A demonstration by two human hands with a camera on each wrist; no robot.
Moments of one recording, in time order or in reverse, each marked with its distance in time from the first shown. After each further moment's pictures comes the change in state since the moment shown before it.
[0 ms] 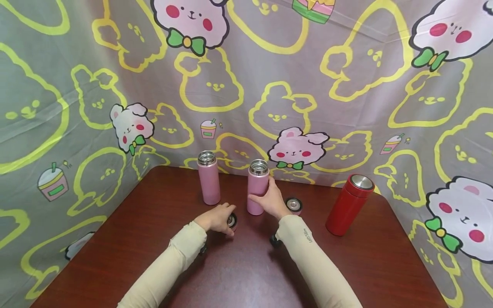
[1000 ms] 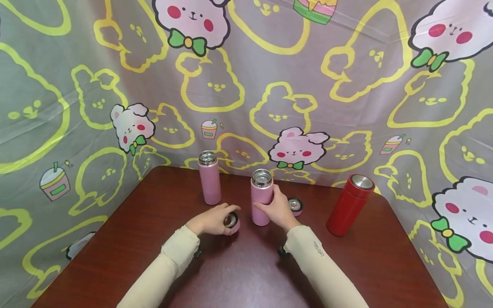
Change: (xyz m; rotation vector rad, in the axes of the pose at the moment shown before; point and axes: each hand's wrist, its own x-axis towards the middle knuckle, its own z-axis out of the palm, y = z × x) left_hand -0.025 -0.003 -0.010 -0.132 0.073 0.135; right_hand -0.035 0.001 -0.010 -0.021 0.025 -0.061
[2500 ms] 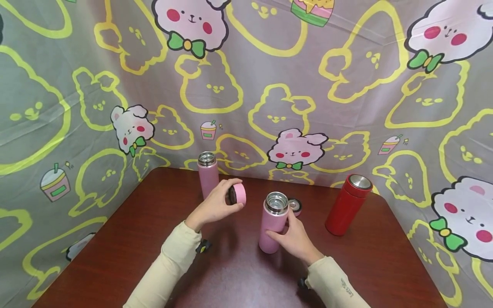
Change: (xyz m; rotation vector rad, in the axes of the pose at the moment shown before) left_hand -0.001 0.043 -0.045 -0.344 0.430 0.054; right_hand -0.082 0.006 -0.030 0.037 -0.027 -0.051
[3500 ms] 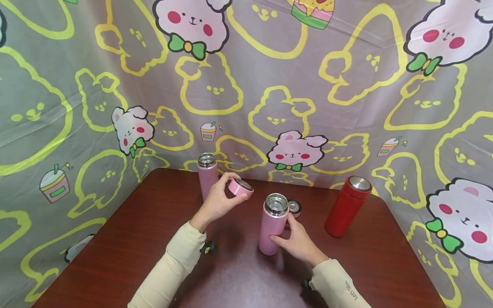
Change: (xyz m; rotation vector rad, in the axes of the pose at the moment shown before) left_hand 0.009 0.006 0.006 -0.200 0.213 0.042; right_hand -0.002 0.011 -0.010 -0.023 -0.102 -0.065
